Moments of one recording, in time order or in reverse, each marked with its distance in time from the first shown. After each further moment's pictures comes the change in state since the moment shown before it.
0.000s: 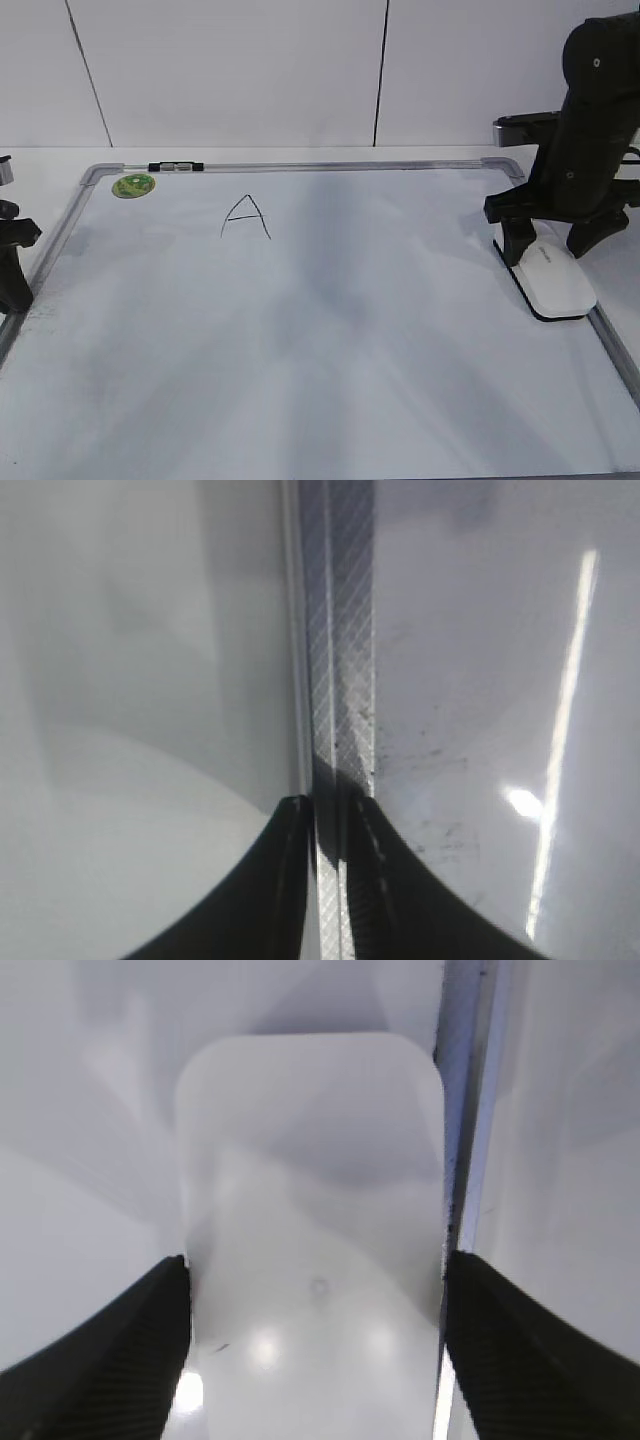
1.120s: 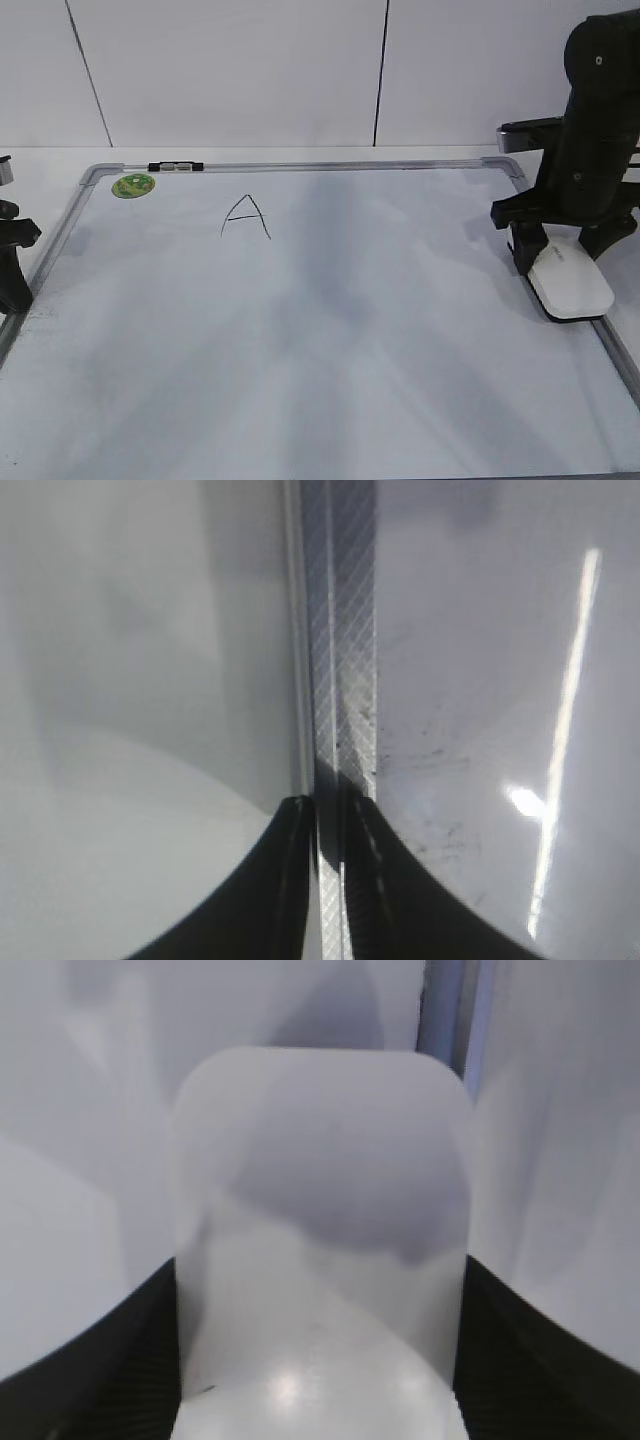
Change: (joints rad) left arm 0.000 0.000 0.000 0.000 0.000 0.000; right arm 0.000 -0.004 0.000 -0.007 0.062 -0.004
